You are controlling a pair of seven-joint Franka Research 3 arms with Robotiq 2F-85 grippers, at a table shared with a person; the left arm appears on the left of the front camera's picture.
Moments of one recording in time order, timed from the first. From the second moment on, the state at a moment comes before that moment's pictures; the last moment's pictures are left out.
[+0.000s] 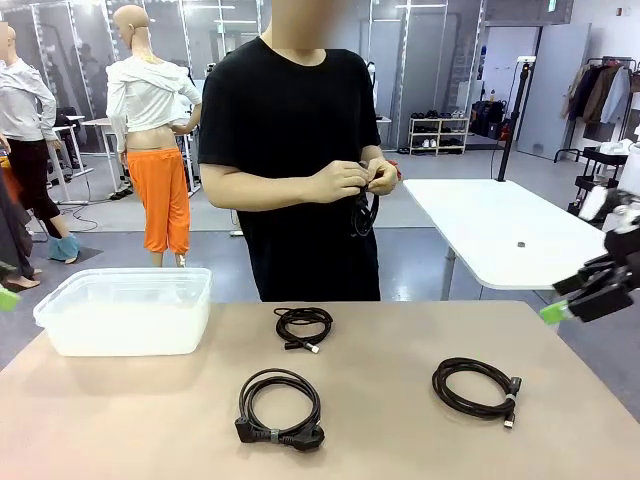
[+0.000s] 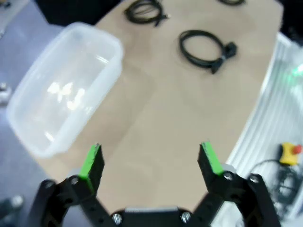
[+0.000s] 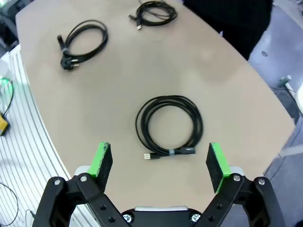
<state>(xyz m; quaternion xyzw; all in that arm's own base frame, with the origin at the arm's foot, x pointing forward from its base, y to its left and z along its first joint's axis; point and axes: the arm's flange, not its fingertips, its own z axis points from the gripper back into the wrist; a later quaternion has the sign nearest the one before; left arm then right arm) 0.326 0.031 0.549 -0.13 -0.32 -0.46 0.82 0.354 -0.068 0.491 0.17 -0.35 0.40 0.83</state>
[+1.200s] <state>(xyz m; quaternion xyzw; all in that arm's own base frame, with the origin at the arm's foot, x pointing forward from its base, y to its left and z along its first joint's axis) 0.332 -0.251 0.477 -0.02 -0.13 -0.71 0.69 0.323 -0.152 0.464 0.18 -0.44 0.35 0.81</state>
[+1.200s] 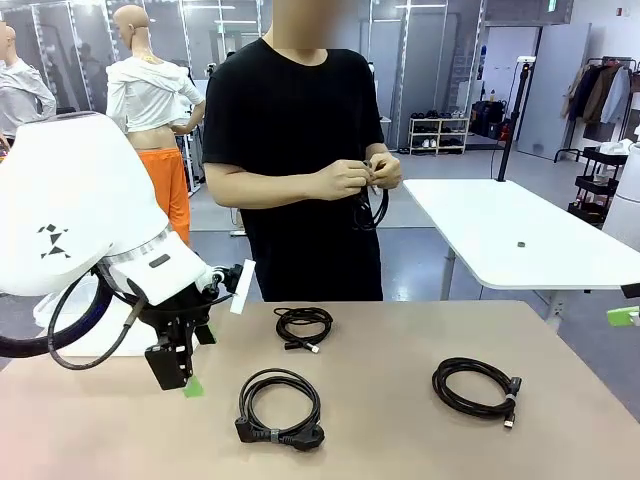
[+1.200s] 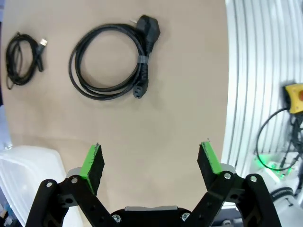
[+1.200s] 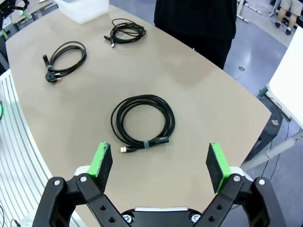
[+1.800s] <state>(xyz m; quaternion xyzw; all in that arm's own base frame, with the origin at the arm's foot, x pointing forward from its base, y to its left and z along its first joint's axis) 0.328 -0.259 0.473 -0.02 -0.12 -0.72 0.68 0.326 -0.152 0.463 0.18 -0.45 0.36 0.80</state>
